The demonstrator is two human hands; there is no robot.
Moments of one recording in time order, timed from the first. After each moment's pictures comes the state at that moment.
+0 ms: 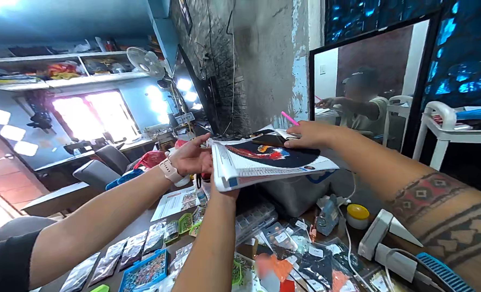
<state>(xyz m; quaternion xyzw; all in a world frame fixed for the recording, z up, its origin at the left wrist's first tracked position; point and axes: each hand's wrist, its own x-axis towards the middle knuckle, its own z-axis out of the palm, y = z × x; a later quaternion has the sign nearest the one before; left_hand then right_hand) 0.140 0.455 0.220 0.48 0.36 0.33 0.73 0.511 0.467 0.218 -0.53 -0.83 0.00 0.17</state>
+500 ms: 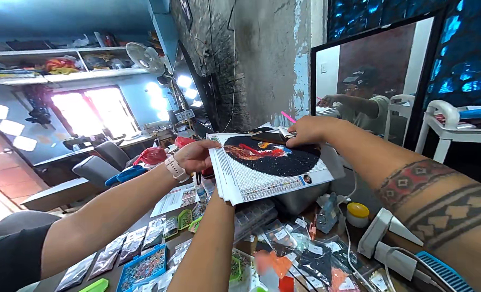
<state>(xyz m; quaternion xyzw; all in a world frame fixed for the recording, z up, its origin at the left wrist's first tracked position) 0.154 0.448 0.213 0.50 0.43 0.41 0.63 0.497 0.469 0.235 -0.56 -0.83 -0.02 0.06</state>
